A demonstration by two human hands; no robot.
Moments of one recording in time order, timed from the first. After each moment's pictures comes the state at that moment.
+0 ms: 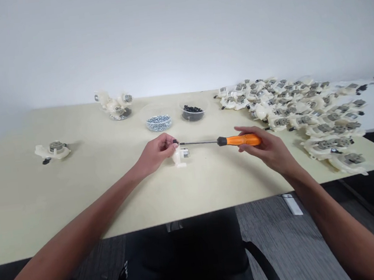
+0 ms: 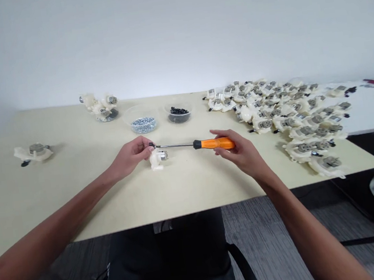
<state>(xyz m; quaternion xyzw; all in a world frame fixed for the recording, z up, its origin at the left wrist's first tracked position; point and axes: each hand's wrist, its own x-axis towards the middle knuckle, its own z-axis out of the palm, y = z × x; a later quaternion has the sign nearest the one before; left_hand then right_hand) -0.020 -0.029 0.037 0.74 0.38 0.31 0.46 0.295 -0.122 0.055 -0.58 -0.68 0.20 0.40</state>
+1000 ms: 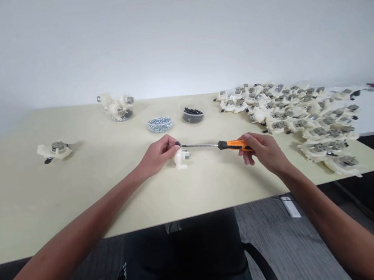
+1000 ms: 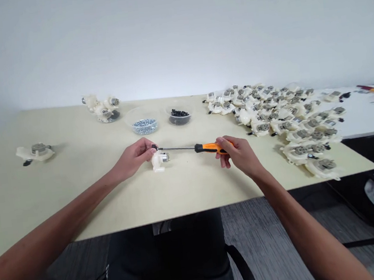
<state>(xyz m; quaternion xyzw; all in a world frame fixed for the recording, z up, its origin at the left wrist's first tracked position) -0.023 -0.031 0.034 0.75 0.36 0.32 0.46 0.291 -0.116 0.051 -0.59 -0.57 0.38 0.43</state>
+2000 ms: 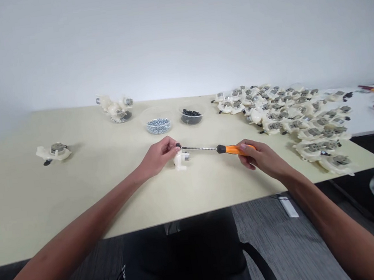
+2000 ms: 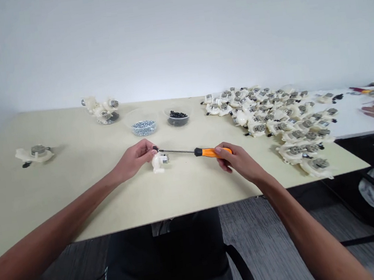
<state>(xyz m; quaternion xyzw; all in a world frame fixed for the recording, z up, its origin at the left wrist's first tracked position) -0.018 -0.034 0.037 0.76 0.36 0.31 0.45 0.294 -0.136 0.053 -0.60 -0.60 0.38 0.36</state>
